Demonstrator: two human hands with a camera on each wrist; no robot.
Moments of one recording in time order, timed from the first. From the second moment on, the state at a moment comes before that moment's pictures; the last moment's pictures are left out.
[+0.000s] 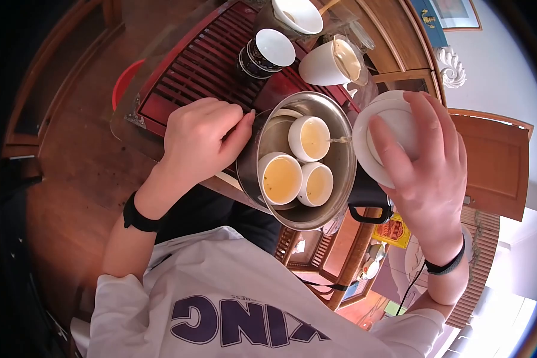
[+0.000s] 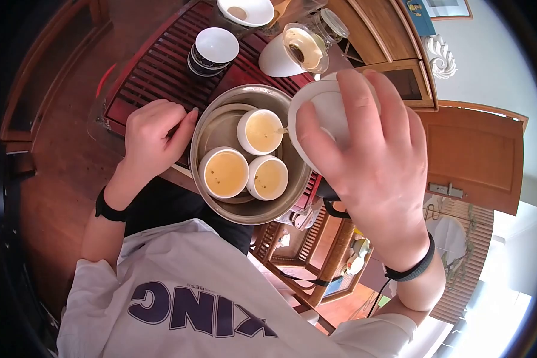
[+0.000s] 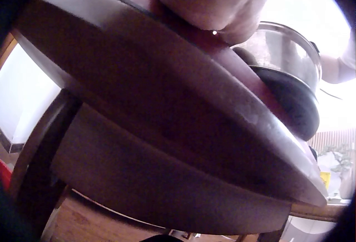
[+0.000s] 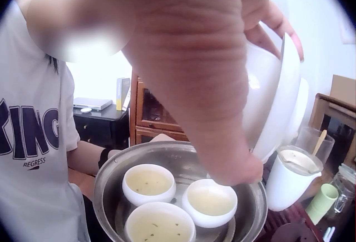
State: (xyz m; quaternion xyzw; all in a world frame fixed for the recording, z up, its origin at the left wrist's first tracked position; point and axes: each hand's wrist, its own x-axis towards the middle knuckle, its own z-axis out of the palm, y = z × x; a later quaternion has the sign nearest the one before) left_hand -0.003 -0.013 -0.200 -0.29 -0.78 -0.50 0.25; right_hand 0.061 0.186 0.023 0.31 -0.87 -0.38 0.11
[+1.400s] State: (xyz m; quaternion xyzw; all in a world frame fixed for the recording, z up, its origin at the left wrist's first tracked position) left_hand -0.001 -0.011 -0.198 -0.29 -0.77 -0.50 0.25; right_hand 0.068 0.192 0.038 0.27 -0.82 -0.46 0.19
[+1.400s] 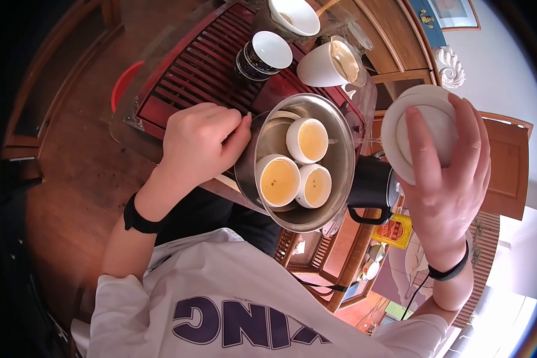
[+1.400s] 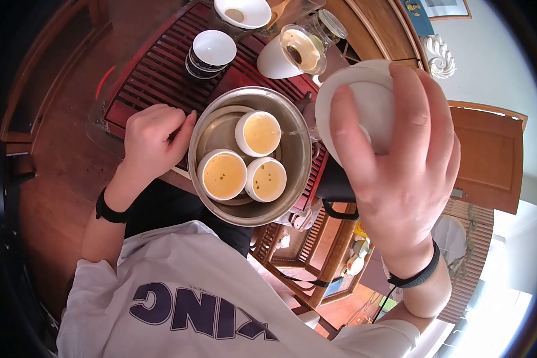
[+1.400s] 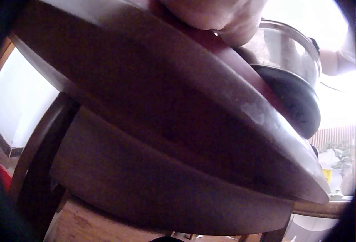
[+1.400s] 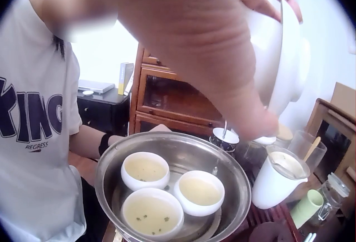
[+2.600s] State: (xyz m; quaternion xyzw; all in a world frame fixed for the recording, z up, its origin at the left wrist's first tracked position) left_hand -0.002 -0.011 -0.201 -0.29 -0.79 -0.47 0.26; right_hand 0.098 0.142 0.025 0.35 -0.82 -0.43 0.17
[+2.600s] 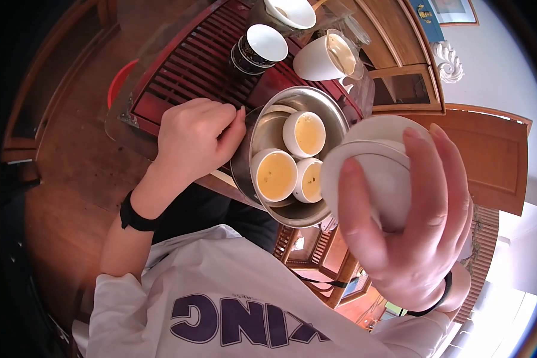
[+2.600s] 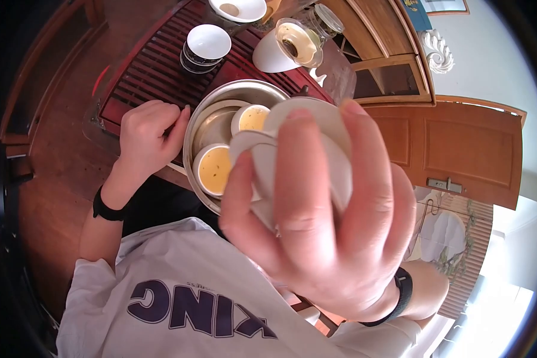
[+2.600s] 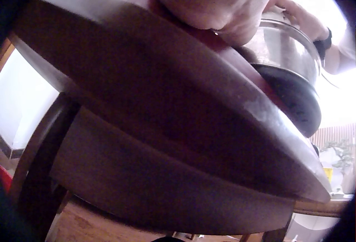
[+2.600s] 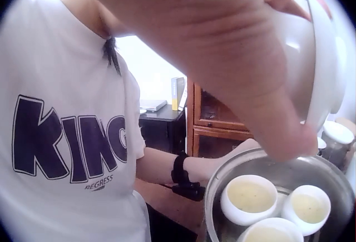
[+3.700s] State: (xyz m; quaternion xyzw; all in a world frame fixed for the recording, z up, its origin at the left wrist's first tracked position) left_hand -0.001 -0.013 -0.199 -0.32 -0.78 -0.47 0.27; right_hand 0.080 0.197 0.000 0.17 -0.91 -0.34 0.18
